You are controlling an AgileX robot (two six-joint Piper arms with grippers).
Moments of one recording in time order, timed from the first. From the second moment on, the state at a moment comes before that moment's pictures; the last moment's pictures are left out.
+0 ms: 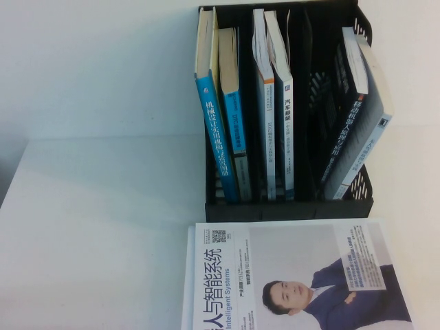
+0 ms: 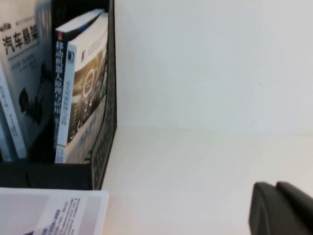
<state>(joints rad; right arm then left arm) 0.03 0.00 -0.25 -0.05 0.49 0.00 0.03 -0.01 0.02 -0.17 0.37 0.02</state>
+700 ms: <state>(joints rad) 0.03 -0.01 0.02 0.02 0.42 0.02 0.03 -0.01 0.02 -0.17 0.37 0.02</state>
